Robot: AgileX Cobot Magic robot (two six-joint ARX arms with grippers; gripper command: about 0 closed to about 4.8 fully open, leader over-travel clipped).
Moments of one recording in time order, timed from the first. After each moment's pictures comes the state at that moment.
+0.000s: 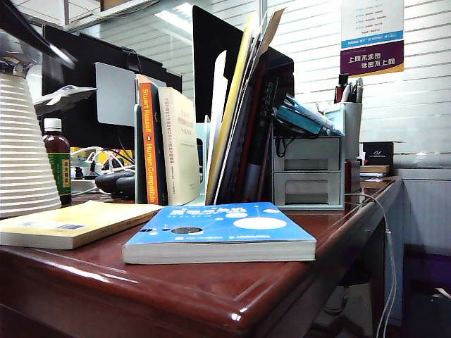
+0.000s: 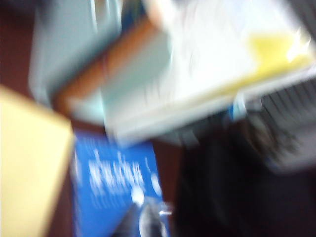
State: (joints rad) left arm -0.04 0.94 0.63 0.00 0.62 -0.67; right arm 0.11 0.79 0.81 -0.03 -0.26 0.13
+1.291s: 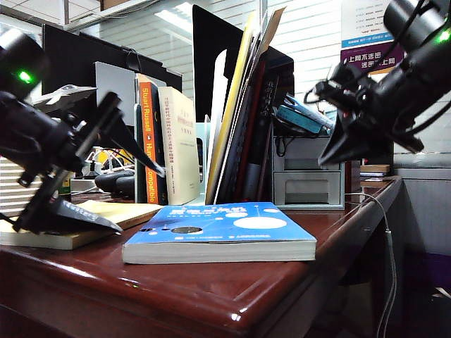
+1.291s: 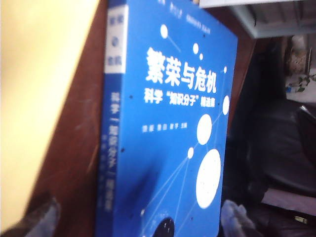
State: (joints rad) left arm -0.26 1.54 0.67 0.16 0.66 -0.77; right arm 0.26 1.53 0.86 0.06 -0.36 0.24
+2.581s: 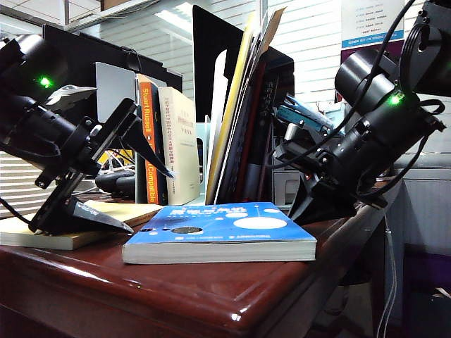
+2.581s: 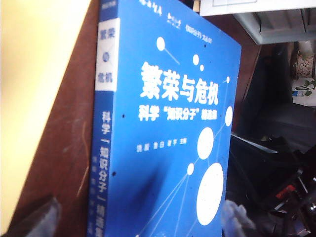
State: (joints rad) left arm -0.29 1.59 0.71 0.17 0.60 -0.78; right arm 0.39 1.74 0.86 0.12 -0.34 0.24
